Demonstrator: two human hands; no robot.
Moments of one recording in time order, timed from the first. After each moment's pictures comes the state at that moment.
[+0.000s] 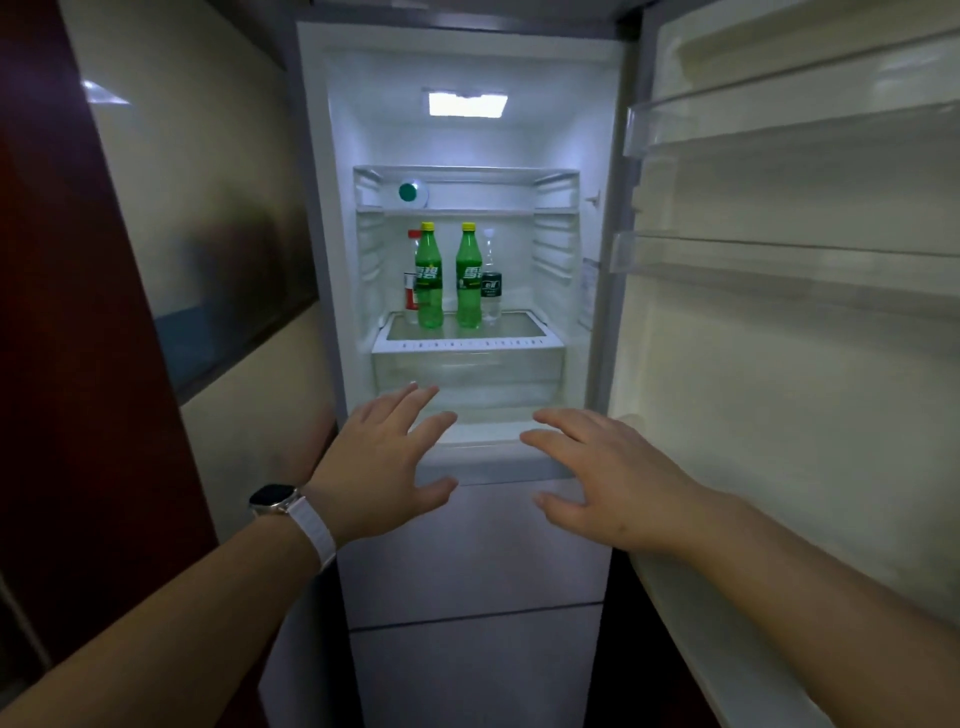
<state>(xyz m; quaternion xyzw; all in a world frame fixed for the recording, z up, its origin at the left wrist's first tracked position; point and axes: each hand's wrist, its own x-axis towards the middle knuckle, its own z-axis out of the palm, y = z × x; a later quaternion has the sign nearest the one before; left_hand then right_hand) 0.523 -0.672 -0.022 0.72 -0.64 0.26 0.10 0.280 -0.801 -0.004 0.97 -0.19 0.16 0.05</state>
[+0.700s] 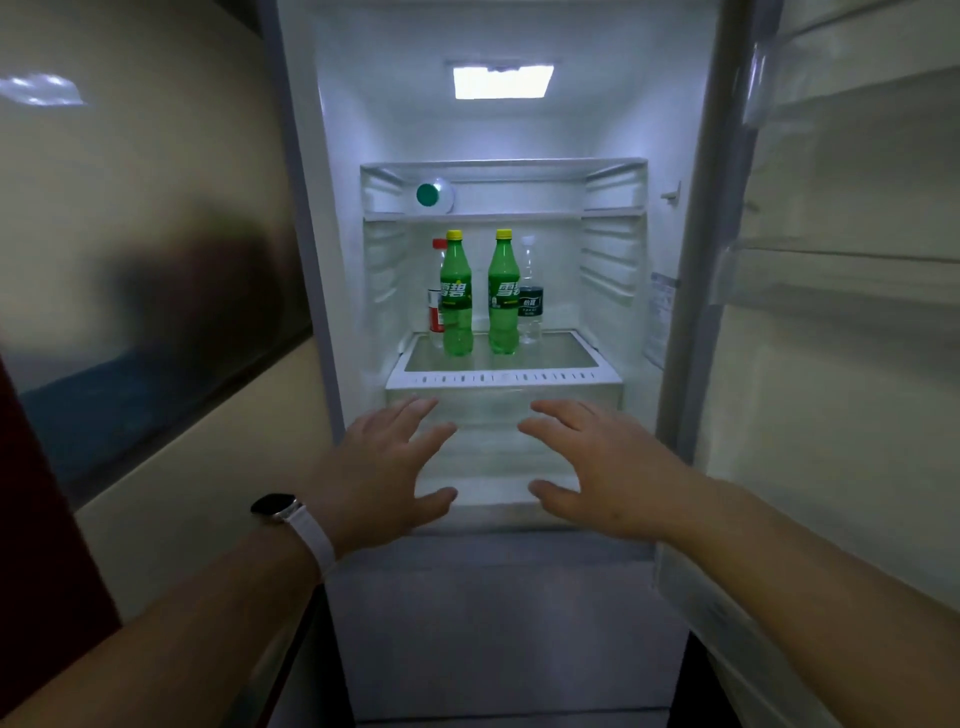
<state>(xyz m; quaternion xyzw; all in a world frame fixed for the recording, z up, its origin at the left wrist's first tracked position) 0.632 -0.789 -0.023 0.75 -0.61 0.25 0.07 0.404 -0.934 0.010 0.97 -0.16 0.16 0.05</state>
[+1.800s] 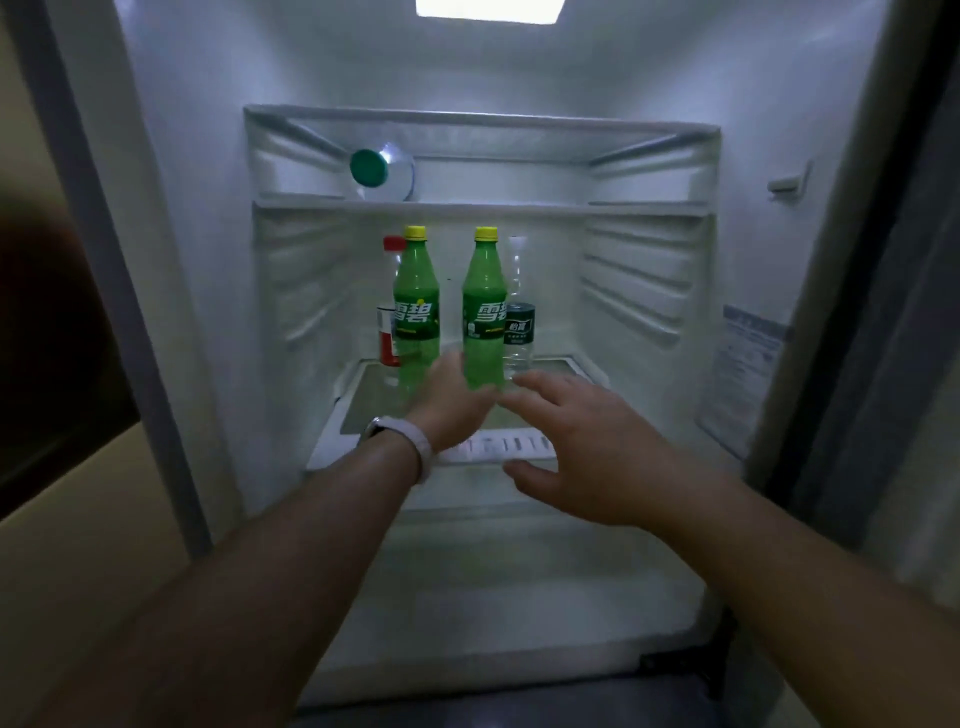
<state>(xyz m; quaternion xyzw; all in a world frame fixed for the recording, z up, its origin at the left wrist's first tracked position) 0.742 -1.091 0.008 0.75 -0.43 -0.10 0.49 0.543 -1.094 0.035 0.96 -0.18 0.20 0.08</state>
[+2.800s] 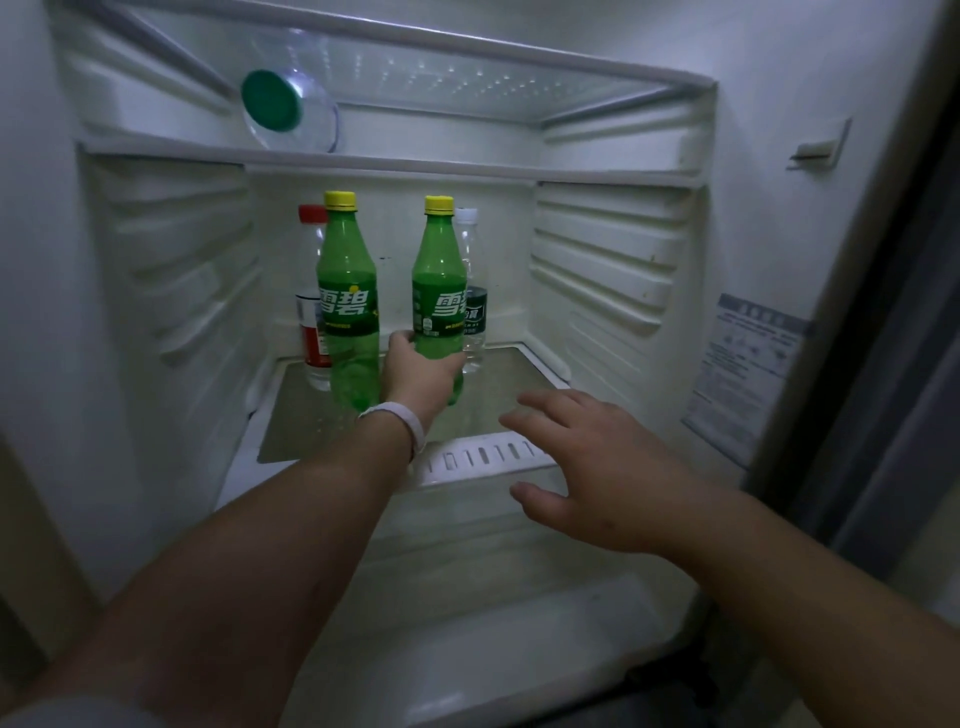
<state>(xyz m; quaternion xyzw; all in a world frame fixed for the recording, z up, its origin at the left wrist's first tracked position) 0.776 -1.185 -0.010 0.68 -0.33 -0.17 0.63 0.547 -1.134 0.010 0.95 -0.27 0.15 0.08</state>
